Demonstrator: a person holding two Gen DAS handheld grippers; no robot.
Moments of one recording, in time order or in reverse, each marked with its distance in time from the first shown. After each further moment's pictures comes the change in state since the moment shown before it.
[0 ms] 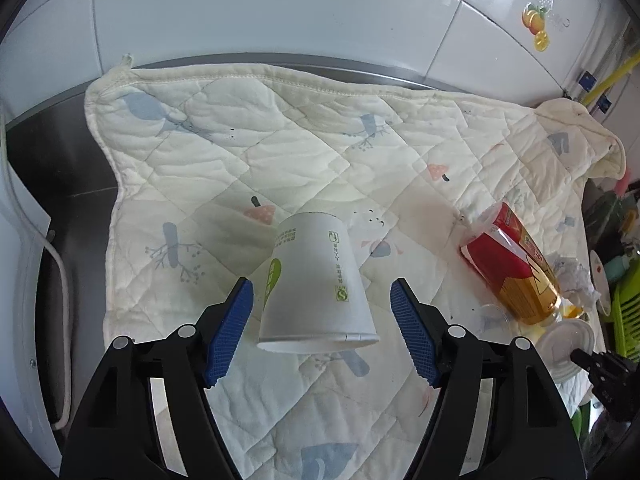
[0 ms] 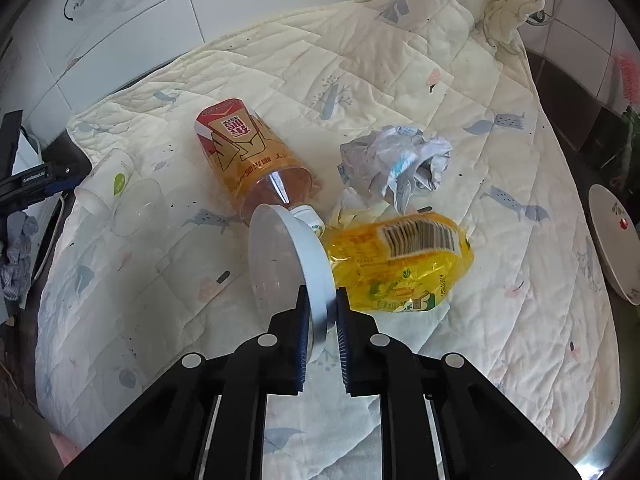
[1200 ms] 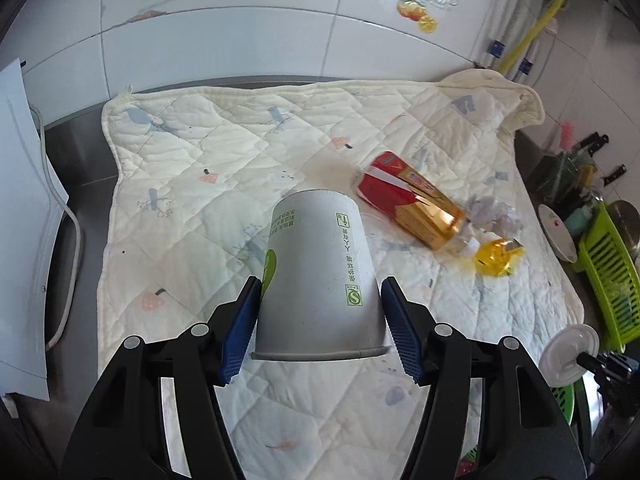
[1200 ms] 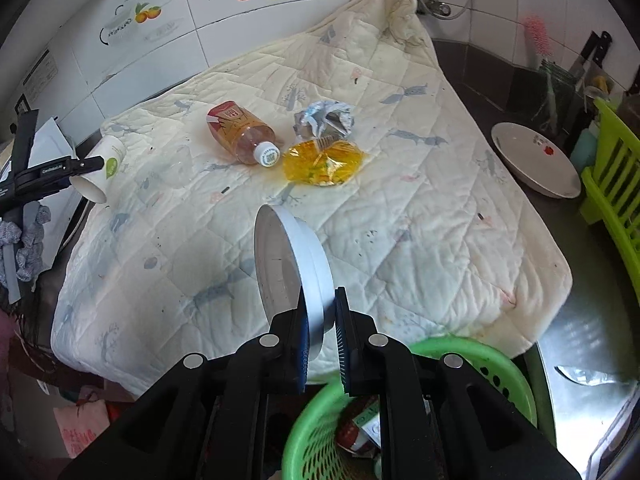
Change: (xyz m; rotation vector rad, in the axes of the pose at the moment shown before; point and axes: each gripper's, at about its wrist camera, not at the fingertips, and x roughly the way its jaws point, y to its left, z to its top) left arm -0.108 -0.079 -0.101 0.116 -0.107 -0.063; right arm -0.131 -0.048 -0.137 0.072 -0.088 -0.014
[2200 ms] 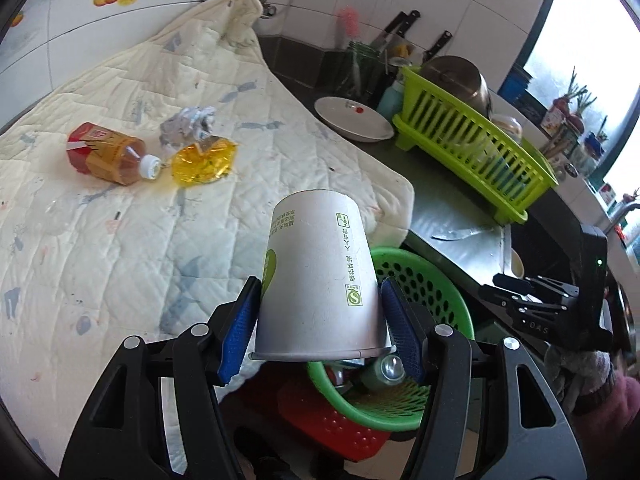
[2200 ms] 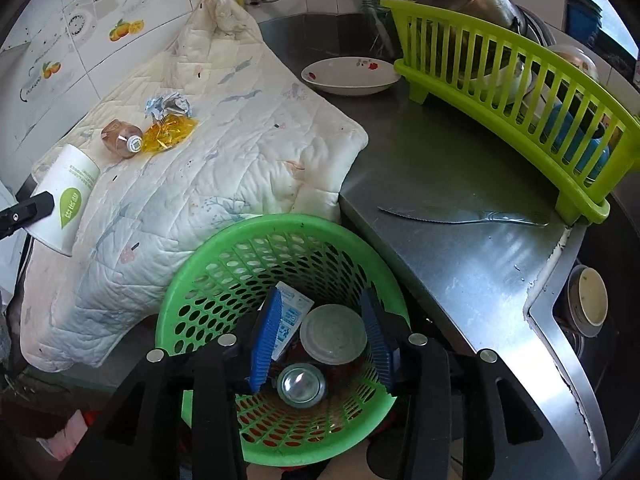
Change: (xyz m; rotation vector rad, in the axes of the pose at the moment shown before) left arm -0.032 -0.259 -0.129 0.373 0.132 -0.418; right arm -0.090 -0.122 -0.131 0.281 -0.002 -0.224
